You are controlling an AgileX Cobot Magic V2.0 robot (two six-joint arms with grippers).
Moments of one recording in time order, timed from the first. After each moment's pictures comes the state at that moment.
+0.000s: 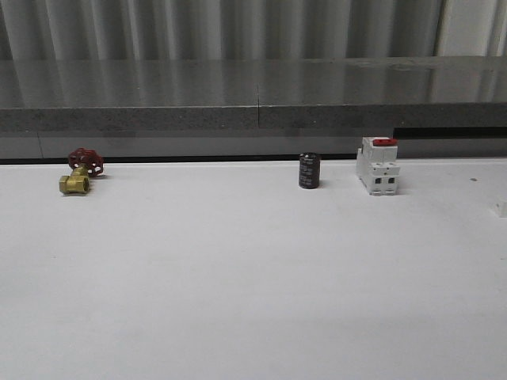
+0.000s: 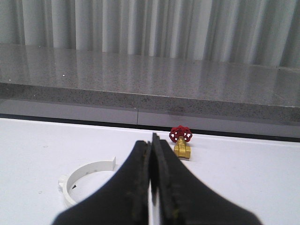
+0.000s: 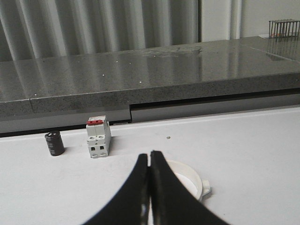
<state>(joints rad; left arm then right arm) 0.01 0.00 0.00 0.07 0.06 -0.18 -0.05 -0.01 0.03 -0.06 0.01 0.17</state>
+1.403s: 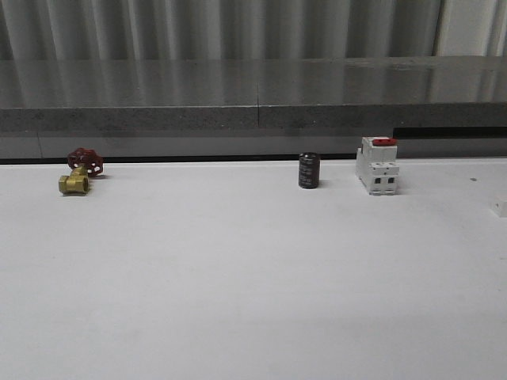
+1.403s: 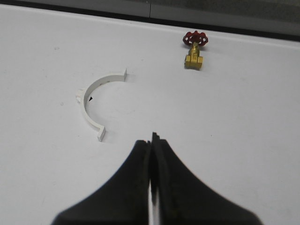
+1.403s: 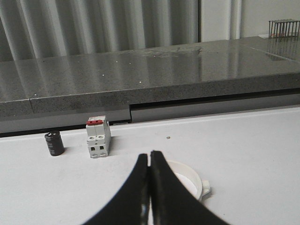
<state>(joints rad) 0.01 0.69 -0.80 0.06 0.86 -0.18 -0.05 -0.01 0.03 -0.06 0.01 0.17</state>
